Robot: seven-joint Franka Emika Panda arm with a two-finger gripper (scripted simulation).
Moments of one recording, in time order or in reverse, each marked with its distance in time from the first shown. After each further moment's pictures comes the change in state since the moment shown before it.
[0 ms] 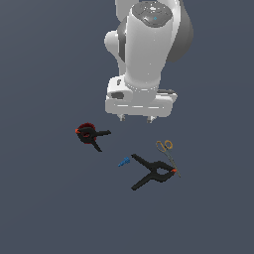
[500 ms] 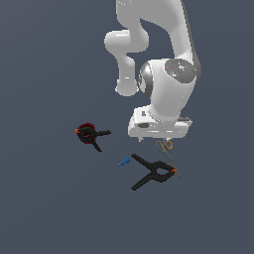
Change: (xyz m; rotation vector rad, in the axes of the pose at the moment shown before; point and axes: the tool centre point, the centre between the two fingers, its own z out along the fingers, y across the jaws) arm 0.027 -0.075 0.084 -0.001 0.028 -0.047
